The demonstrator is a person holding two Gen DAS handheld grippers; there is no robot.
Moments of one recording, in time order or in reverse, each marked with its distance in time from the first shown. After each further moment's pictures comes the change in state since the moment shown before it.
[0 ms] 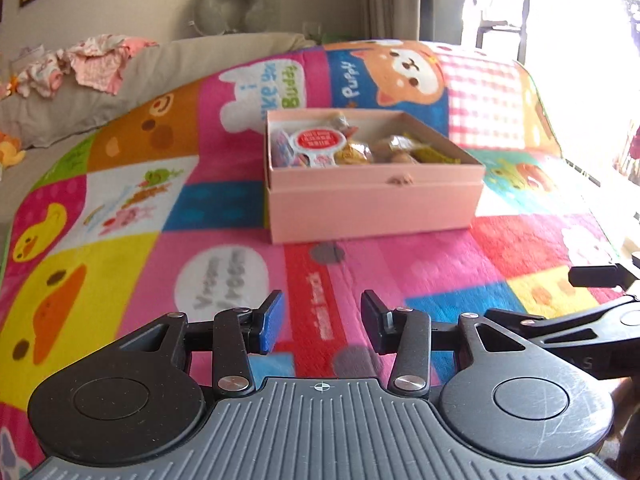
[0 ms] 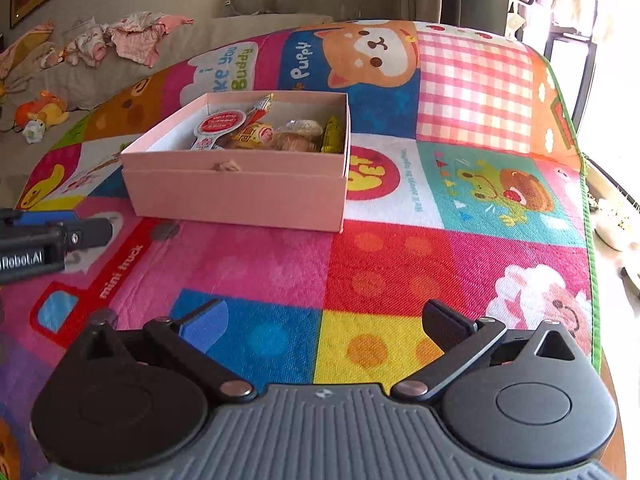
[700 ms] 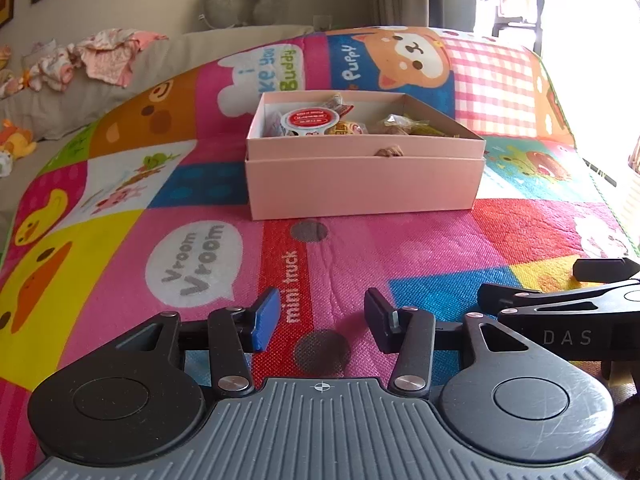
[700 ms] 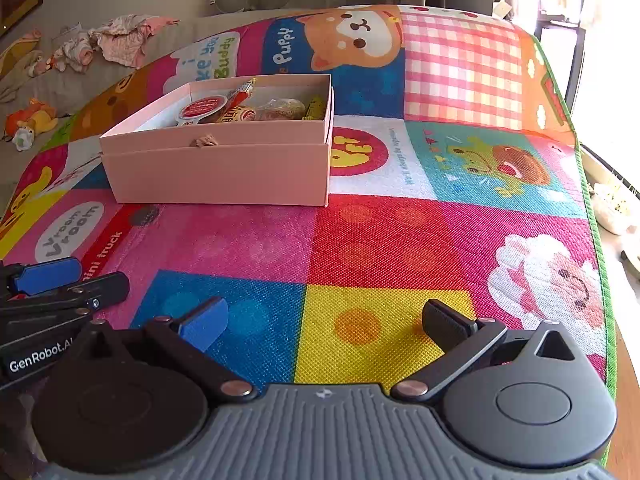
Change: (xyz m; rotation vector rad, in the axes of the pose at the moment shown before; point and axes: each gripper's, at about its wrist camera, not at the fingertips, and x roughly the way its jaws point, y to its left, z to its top) left arm 0.016 -0.022 -0.012 -0.019 -0.008 0.058; right arm 0.014 -0.013 -0.010 0.077 -0.020 -0.002
